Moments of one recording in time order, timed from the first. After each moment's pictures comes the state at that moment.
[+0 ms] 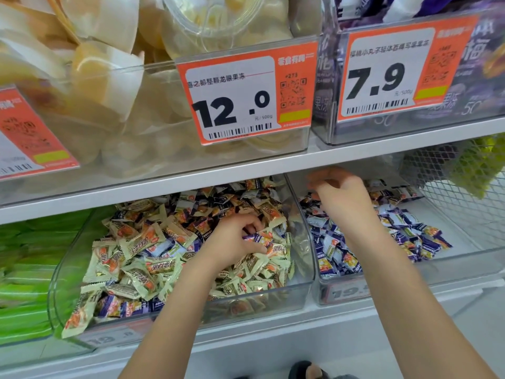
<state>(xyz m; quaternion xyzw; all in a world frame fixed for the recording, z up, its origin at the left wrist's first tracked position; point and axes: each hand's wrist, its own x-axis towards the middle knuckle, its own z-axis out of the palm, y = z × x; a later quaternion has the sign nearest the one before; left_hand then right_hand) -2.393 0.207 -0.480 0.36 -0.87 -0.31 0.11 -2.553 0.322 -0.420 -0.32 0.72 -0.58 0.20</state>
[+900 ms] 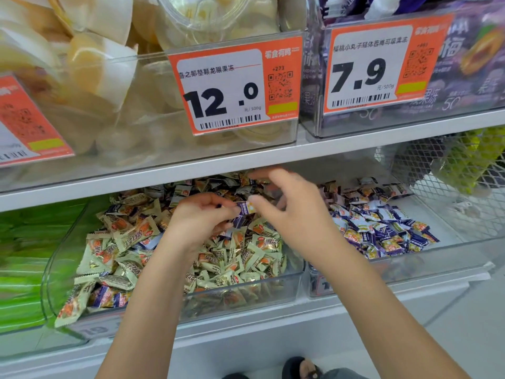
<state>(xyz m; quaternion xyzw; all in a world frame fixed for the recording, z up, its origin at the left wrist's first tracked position) -2.371 0.231 -0.427 0.46 -0.61 -0.57 0.31 -2.506 0.332 -0.421 -0.58 0.67 -0.46 0.04</state>
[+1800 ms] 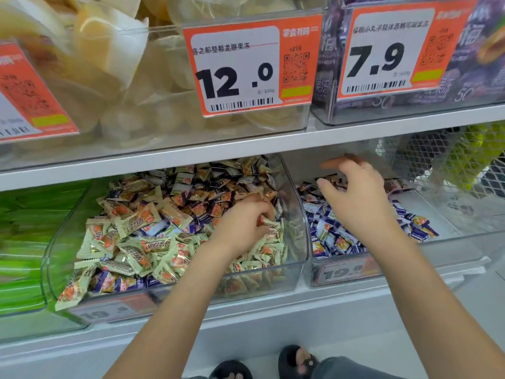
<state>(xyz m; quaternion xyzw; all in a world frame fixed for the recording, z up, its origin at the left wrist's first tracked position) -2.409 0.232 -0.480 0.31 -0.92 -0.20 0.11 -2.562 0.352 -0.426 -0.42 0.83 -0.36 0.01</state>
